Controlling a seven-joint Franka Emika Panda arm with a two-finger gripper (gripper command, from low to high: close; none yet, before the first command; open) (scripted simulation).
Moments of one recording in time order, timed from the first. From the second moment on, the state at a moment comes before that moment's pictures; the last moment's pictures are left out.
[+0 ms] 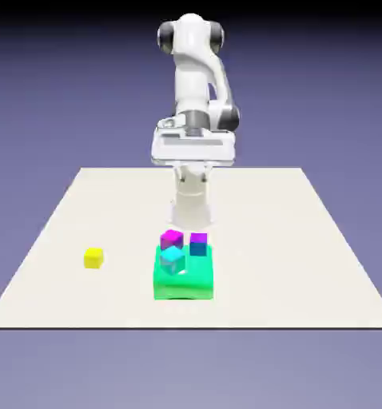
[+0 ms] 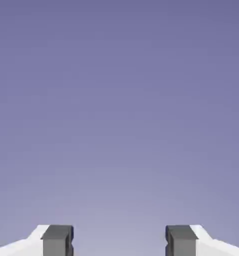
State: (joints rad) arm 0.02 -0.53 -0.02 -2.78 0.00 3.00 0.72
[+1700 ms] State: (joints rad) arm 0.11 0.90 -0.76 -1.88 0.08 1.65 0.15
